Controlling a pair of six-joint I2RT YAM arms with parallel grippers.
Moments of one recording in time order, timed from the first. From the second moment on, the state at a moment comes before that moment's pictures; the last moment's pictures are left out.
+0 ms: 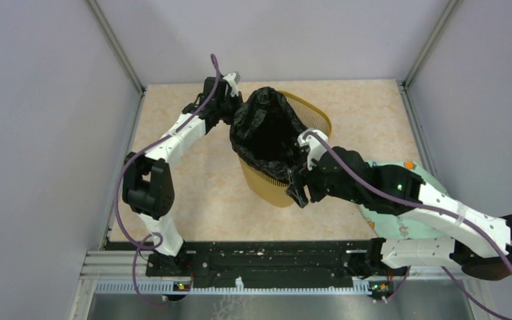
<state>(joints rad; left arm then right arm) -0.35 1.79 1.51 -0.34 0.27 -0.36 1.18 1.04 1.30 -0.89 0.29 0.38</state>
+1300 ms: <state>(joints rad) -0.35 1.79 1.52 -0.34 0.30 -0.36 0.58 1.46 1.79 -0.89 -0.10 0.16</state>
